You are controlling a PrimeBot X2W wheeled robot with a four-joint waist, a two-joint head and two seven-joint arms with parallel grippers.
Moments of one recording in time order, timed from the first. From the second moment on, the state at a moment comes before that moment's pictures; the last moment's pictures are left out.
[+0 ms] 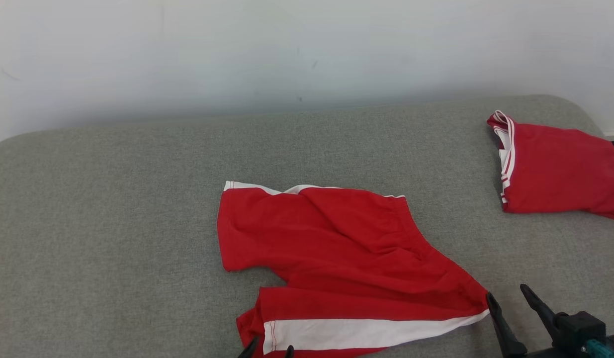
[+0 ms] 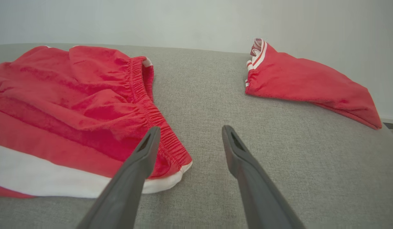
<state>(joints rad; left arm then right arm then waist) 0.01 0.08 -0.41 0.35 -0.26 -0.13 -0.26 -0.04 -0.38 0.22 0.39 0.33 0.13 -0.26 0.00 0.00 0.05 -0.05</state>
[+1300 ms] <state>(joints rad) -0.12 0.10 -0.41 0.35 -0.39 -0.13 -0.26 -0.20 -0.35 0.41 0.52 0.54 0.13 -0.26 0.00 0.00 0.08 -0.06</state>
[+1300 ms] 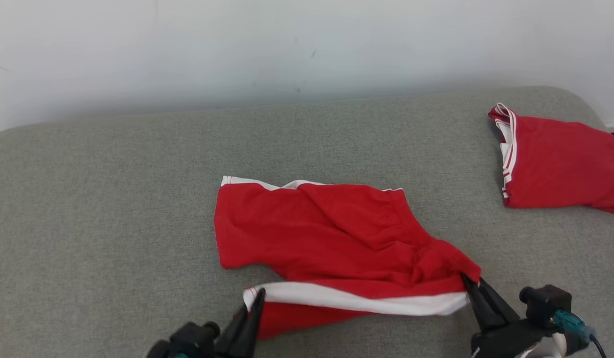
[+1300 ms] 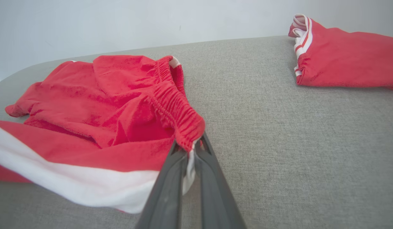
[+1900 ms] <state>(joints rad) -0.94 0.38 -0.49 0.25 -0.48 -0.13 -0.12 -0.88 -0.30 0.36 0.51 0.65 0.13 -0.10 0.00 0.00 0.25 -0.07</state>
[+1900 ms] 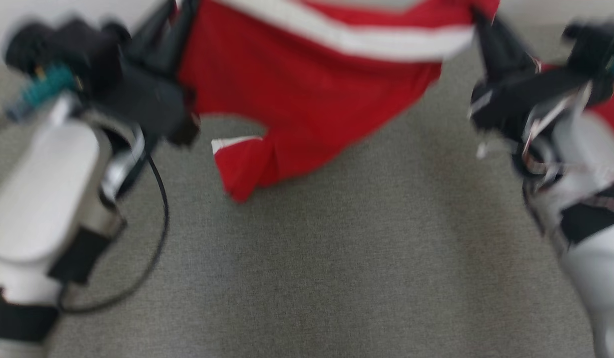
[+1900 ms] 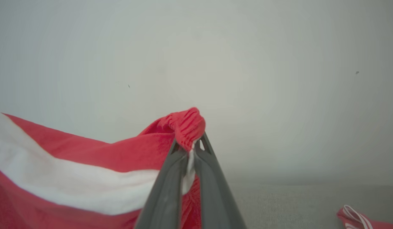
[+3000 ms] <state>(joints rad) -2.07 0.36 -0.77 0.83 -0.74 -0.13 -0.20 -2.05 -0.18 0.18 1.16 0.48 0.13 -0.04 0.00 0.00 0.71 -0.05</state>
